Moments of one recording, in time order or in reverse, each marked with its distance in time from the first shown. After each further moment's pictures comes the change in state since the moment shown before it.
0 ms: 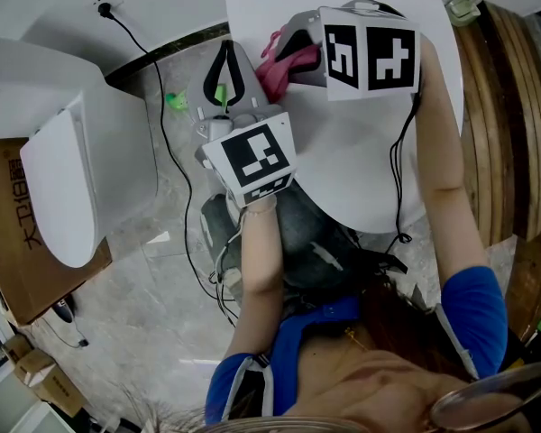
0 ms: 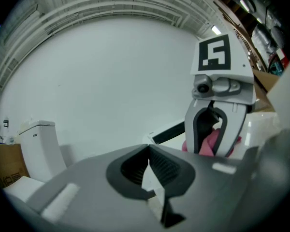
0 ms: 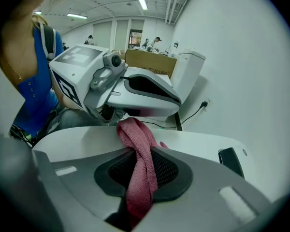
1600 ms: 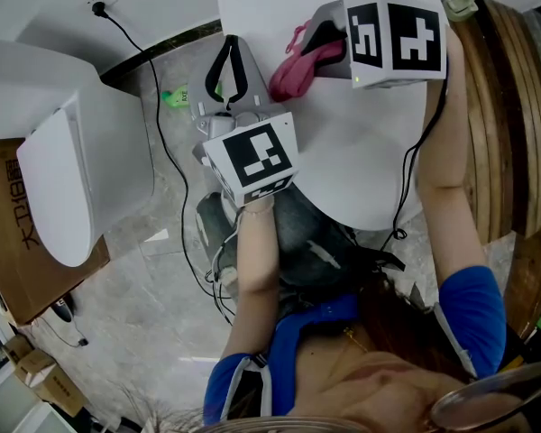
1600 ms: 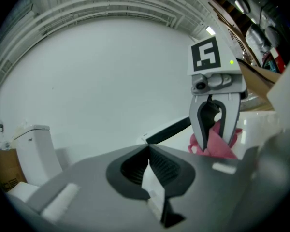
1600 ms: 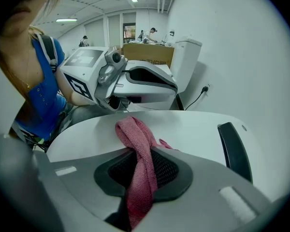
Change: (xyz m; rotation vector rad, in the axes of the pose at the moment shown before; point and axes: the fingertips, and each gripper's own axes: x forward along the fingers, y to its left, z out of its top) left arm -0.002 -0.017 0.005 0.039 -0.003 -0.043; right arm -0.026 0.016 -0.037 0.086 0.095 0.083
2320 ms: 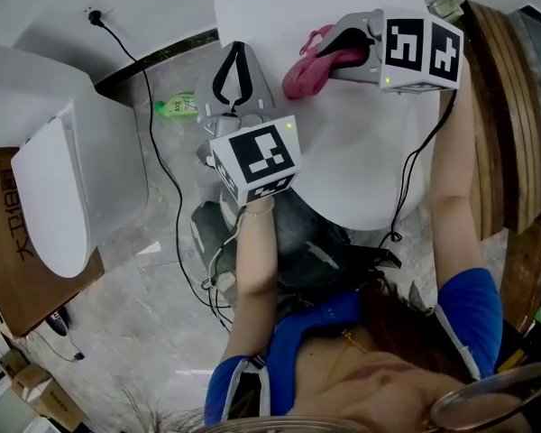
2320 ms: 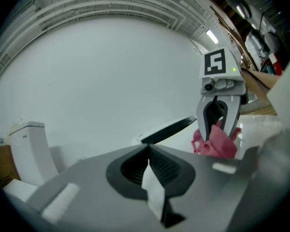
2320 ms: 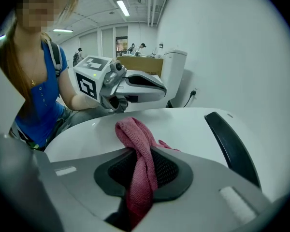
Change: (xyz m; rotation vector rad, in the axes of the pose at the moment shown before) left arm 0.001 -0.007 0.001 -0.025 -0.003 -0.043; right arm -0.017 0.001 -0.022 0.092 -0.147 -0.066
